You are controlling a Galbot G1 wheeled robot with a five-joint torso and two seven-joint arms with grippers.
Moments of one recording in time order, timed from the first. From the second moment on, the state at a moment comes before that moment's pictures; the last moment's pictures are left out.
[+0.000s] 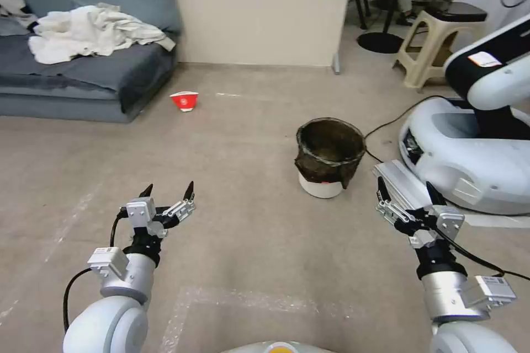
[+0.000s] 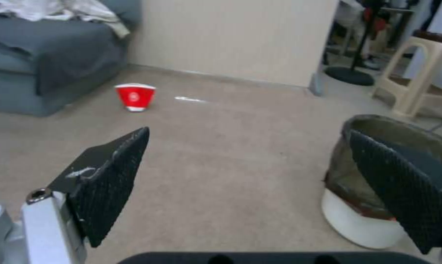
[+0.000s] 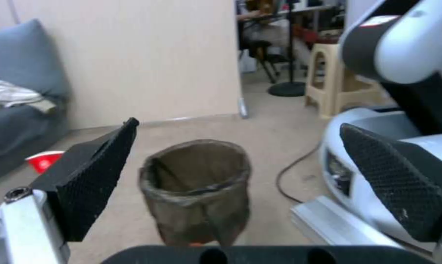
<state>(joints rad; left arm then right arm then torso) 1.67 -1.41 -0.65 -2.29 -0.35 0.20 -0.02 -1.77 1.54 0.68 2.36 0.23 -0.02 -0.03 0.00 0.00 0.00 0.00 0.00</state>
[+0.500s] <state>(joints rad) 1.67 -1.41 -0.65 -2.29 -0.35 0.19 -0.03 -1.77 1.54 0.68 2.36 0.22 0.01 -0.04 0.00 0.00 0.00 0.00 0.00</state>
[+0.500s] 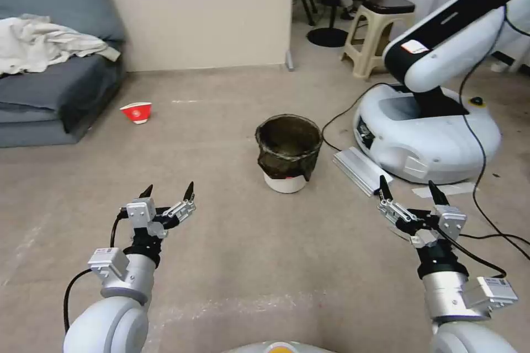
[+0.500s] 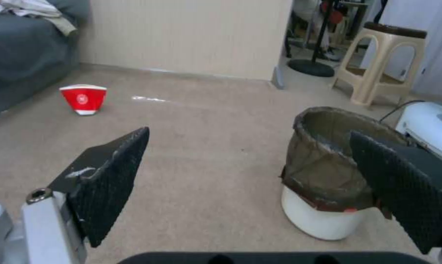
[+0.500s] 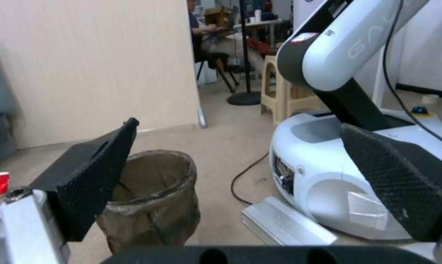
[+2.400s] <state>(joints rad) 1.67 -1.41 -0.65 -2.29 -0.36 0.20 -0.03 -1.77 1.56 0.67 2.35 0.22 0.03 -0.04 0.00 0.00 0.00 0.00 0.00</state>
